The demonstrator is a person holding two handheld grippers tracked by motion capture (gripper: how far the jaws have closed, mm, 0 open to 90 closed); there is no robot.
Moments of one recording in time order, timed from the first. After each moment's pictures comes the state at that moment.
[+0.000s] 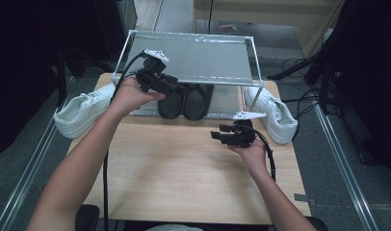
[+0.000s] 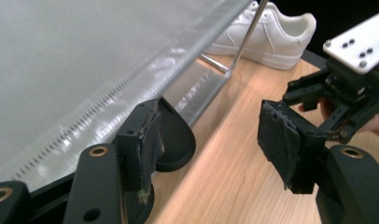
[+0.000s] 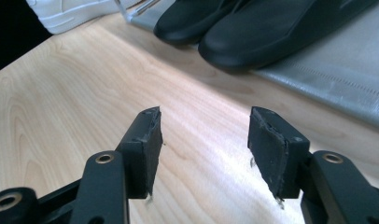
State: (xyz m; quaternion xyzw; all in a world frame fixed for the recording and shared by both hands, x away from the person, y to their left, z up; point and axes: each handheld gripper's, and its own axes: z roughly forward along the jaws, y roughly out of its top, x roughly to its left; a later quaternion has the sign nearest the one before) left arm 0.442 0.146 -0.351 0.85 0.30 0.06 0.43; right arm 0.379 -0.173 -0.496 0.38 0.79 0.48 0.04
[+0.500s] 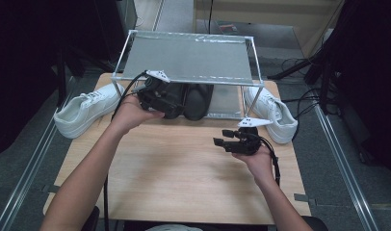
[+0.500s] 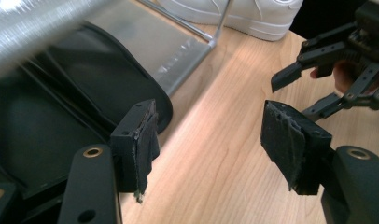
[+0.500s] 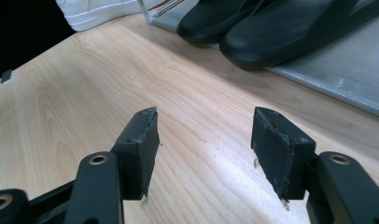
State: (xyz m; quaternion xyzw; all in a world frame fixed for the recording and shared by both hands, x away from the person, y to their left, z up) left arm 0.415 0.143 -0.392 0.86 0.30 0.04 0.41; right arm 0.352 -0.185 -0.488 0.35 0.80 0.49 0.05
